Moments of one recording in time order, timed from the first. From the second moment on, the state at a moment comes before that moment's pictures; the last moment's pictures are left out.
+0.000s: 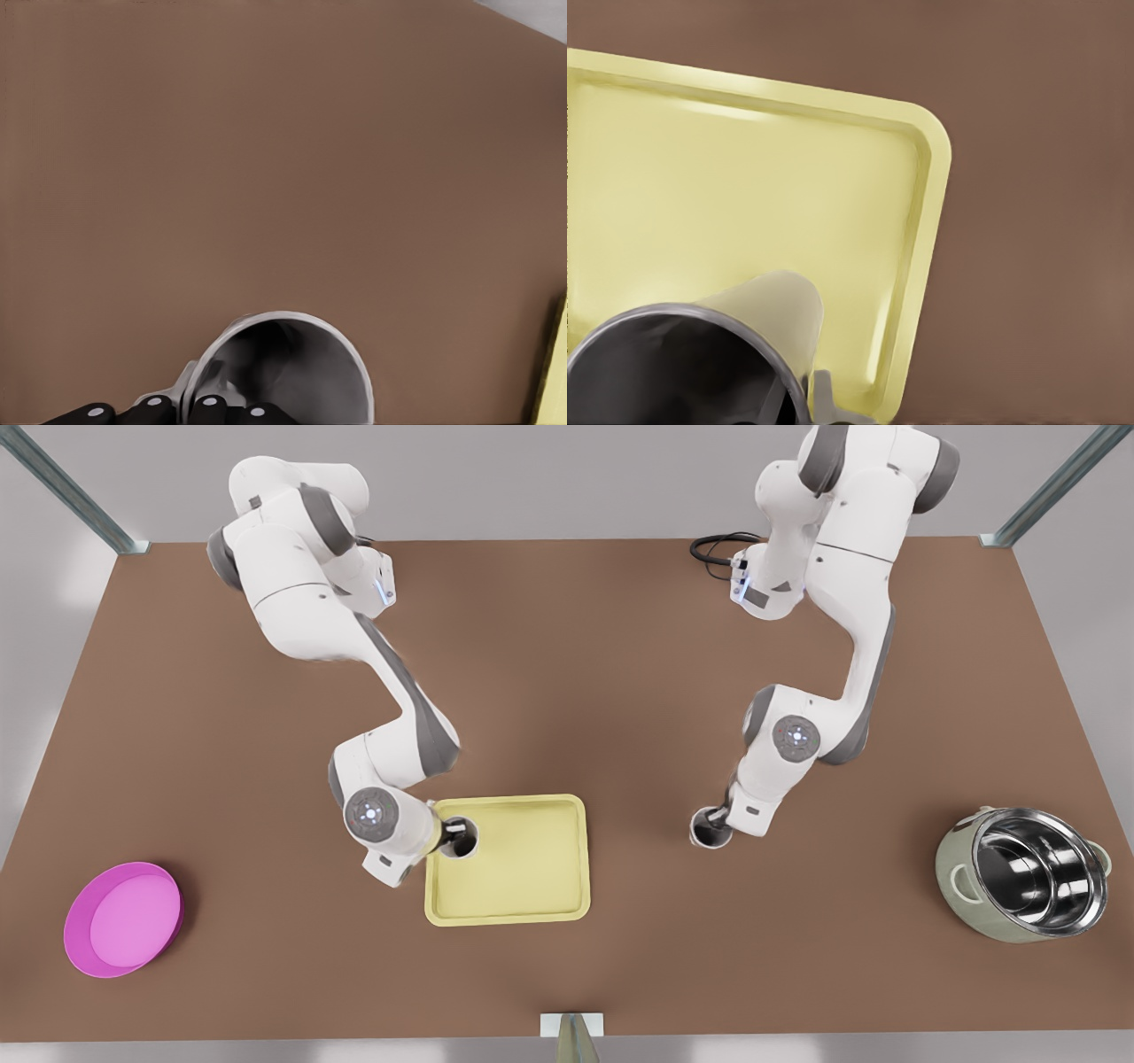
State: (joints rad) left arm -0.22 0.44 -0.07 -1.92 -0.02 2.51 -0.67; right arm 0.24 0.75 0.20 -1.20 -0.04 1.85 0.20
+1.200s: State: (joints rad) left arm -0.02 0.17 0.00 -1.66 -0.13 2.05 0.16; right arm -0.05 0.90 0.07 -1.16 -0.15 2.07 -0.27
